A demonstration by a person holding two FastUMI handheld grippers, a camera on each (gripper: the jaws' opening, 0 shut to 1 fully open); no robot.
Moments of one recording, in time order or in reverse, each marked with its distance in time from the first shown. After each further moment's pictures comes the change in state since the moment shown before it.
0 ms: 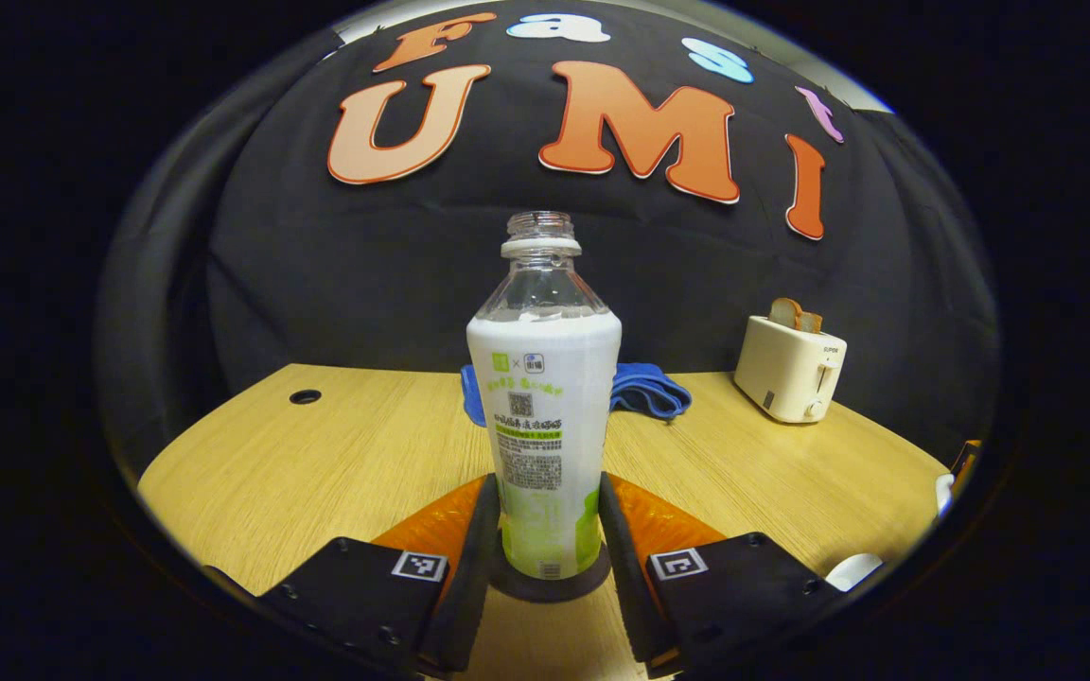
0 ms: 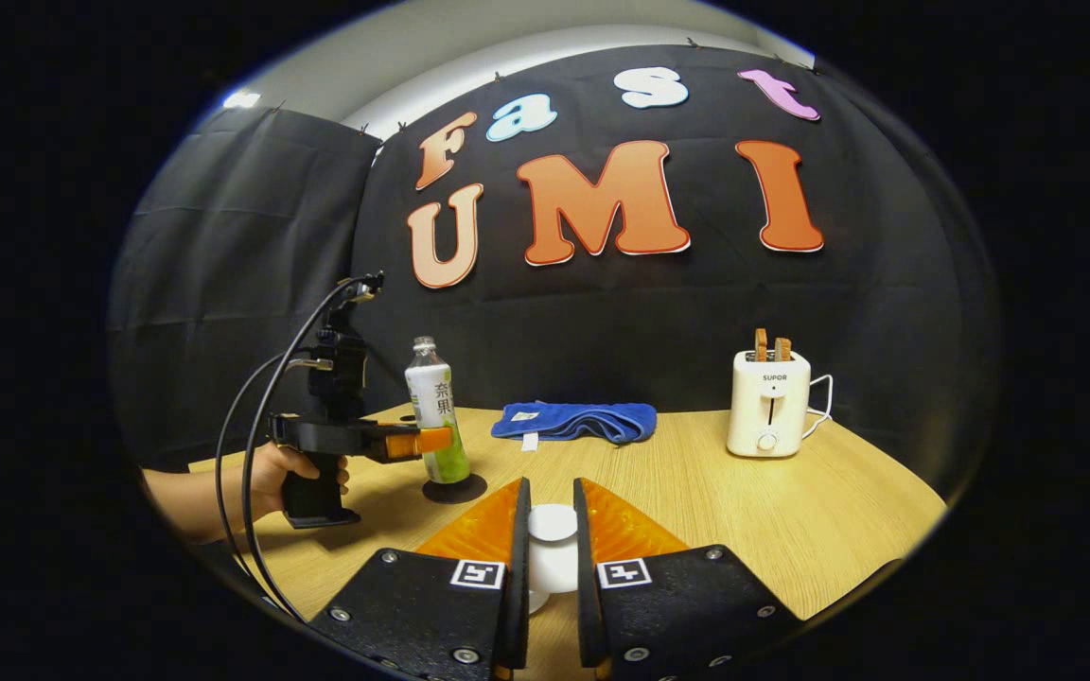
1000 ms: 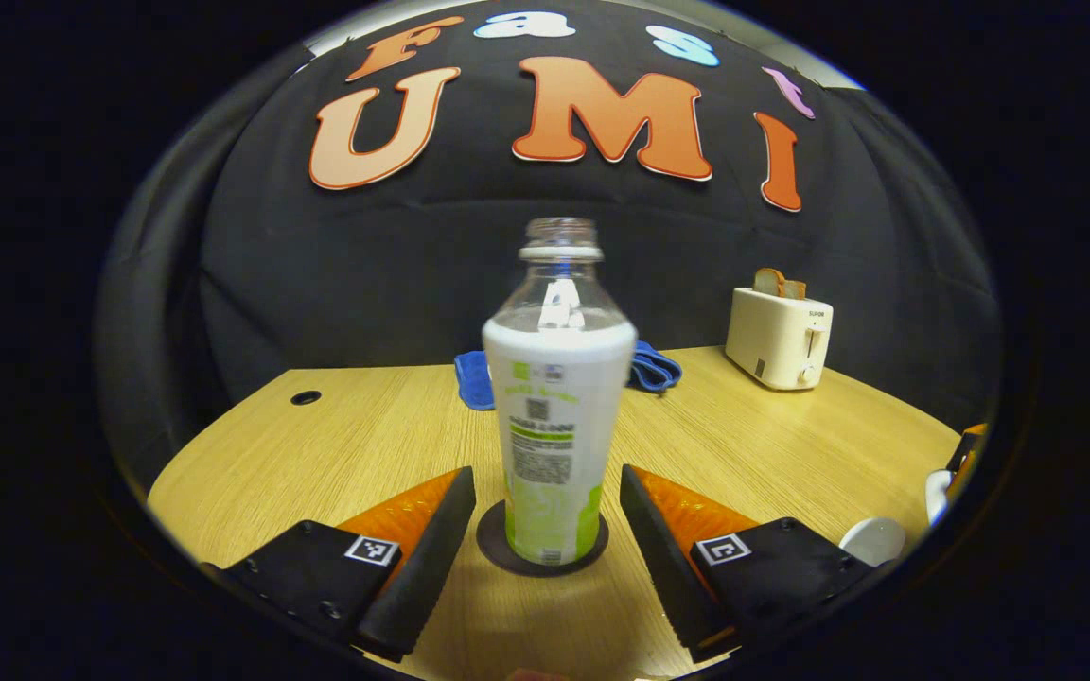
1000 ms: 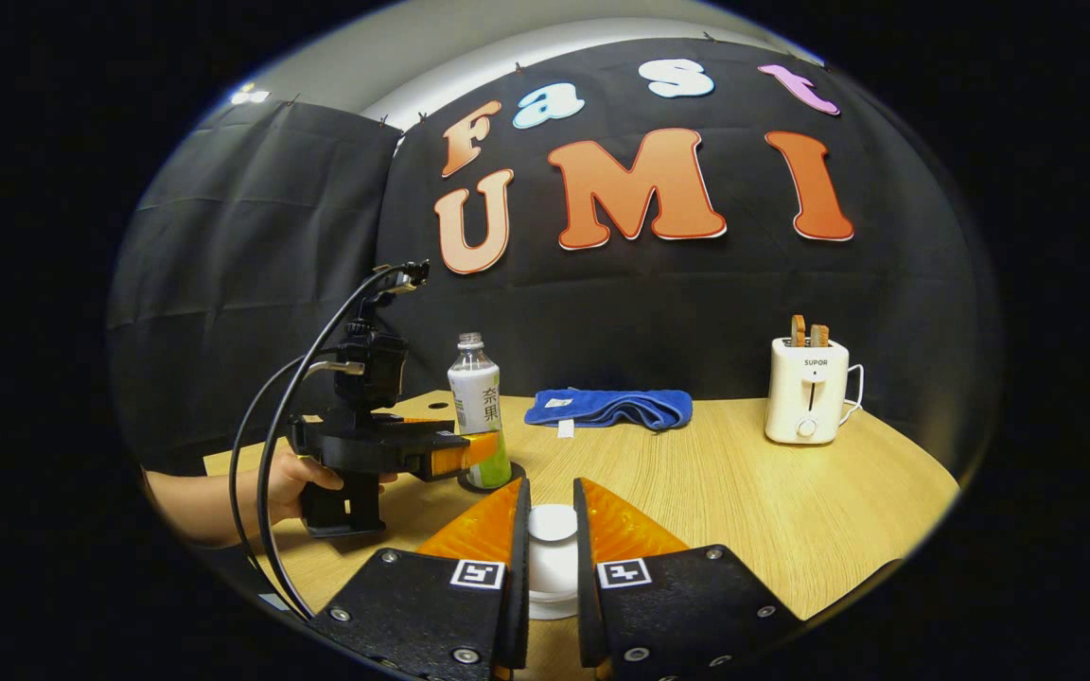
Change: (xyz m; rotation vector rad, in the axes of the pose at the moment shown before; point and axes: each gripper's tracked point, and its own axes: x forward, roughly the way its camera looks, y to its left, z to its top) left arm -0.023 -0.010 -0.019 0.108 -0.005 -0.002; right arm 0.006 0.040 -0.021 -0.008 0.034 0.062
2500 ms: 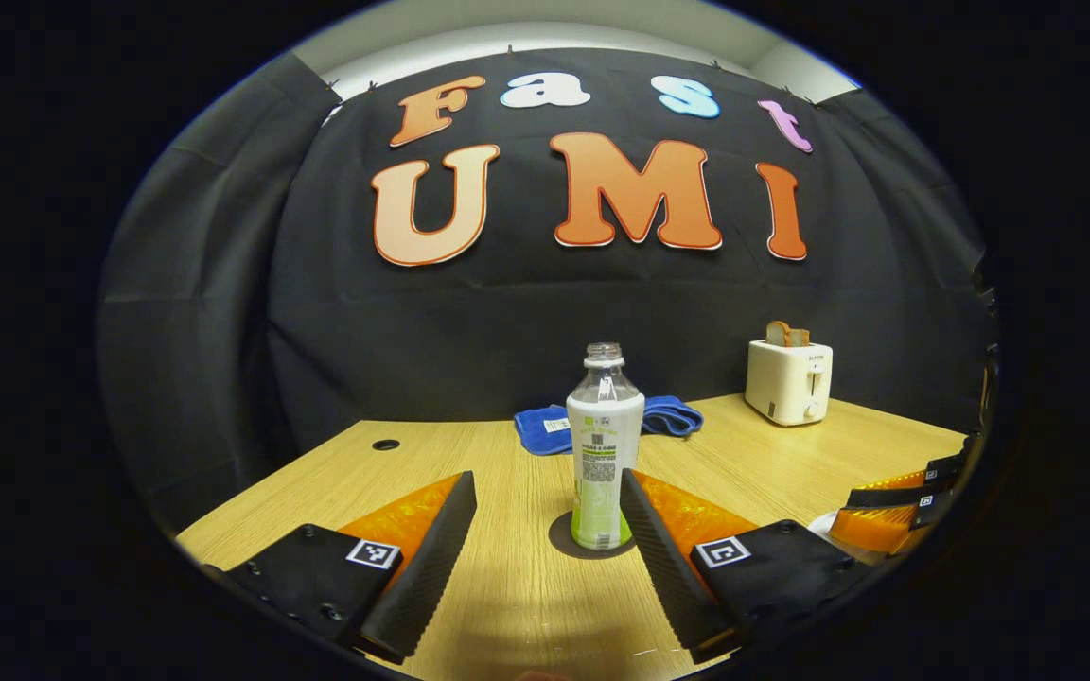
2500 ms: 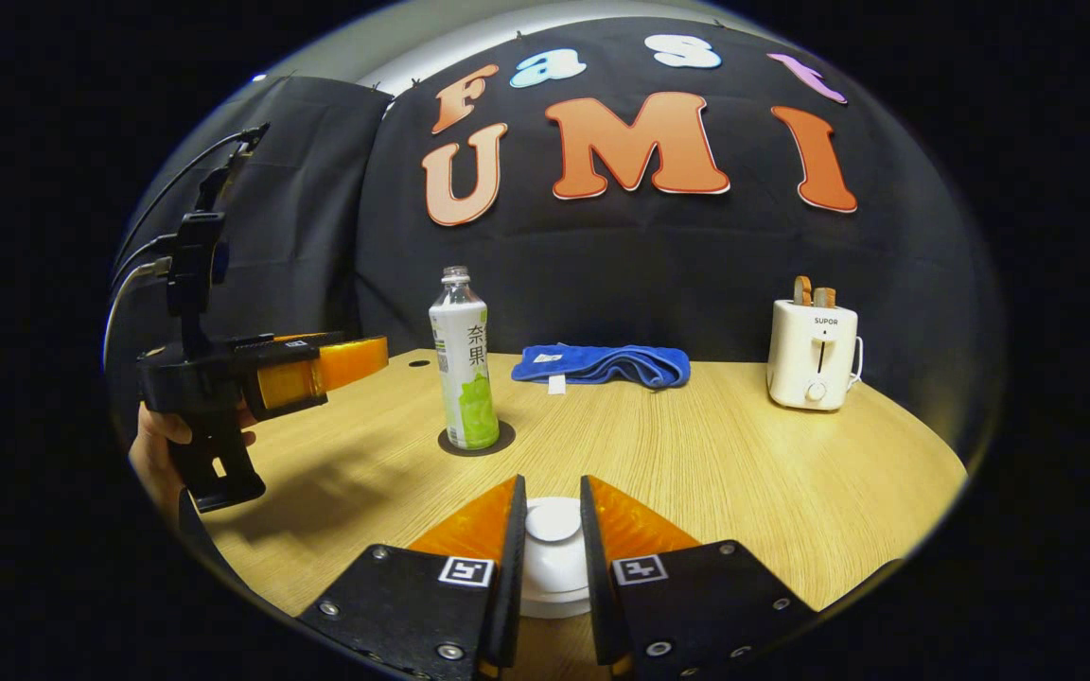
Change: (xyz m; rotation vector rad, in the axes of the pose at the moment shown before) left arm -0.104 0.043 0.049 0.014 -0.192 0.121; right arm 0.025 0.004 -0.039 -0.027 0.092 -0.066
